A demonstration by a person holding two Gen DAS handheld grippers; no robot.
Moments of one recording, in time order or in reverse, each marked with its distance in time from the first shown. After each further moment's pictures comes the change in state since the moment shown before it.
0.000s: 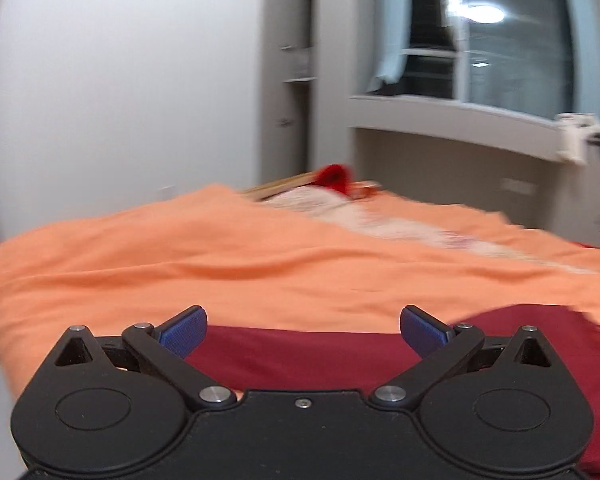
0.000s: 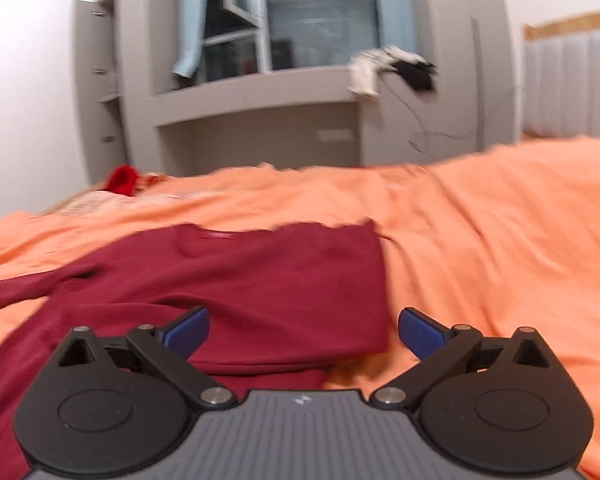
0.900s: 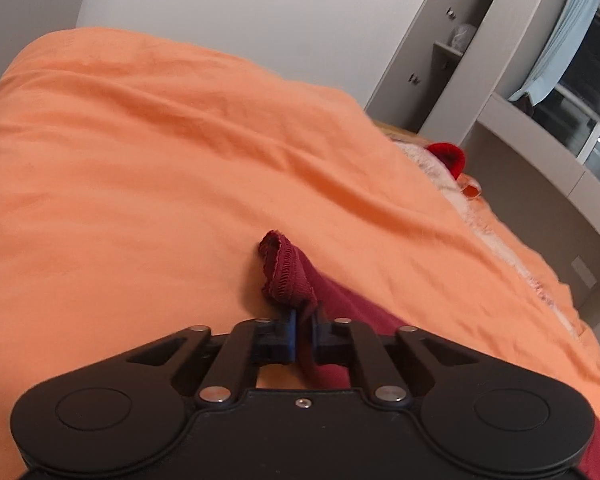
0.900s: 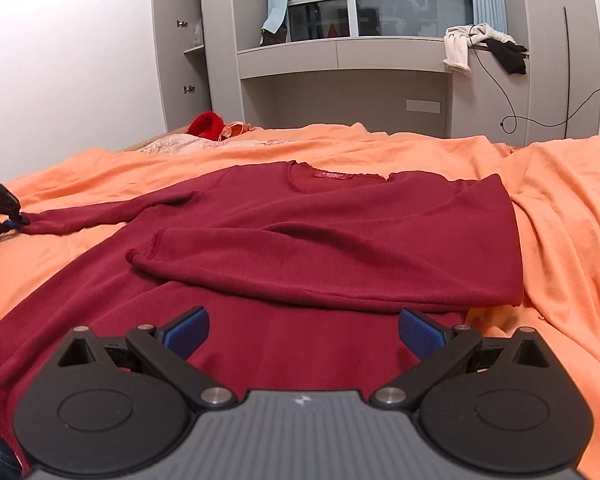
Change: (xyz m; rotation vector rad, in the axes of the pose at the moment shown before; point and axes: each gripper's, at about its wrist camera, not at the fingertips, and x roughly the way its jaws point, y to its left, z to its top) left arm 0.133 0.088 -0.035 -0.494 0.168 0.081; right arm 0.021 0.060 -0.034 -0.119 0.125 0.191
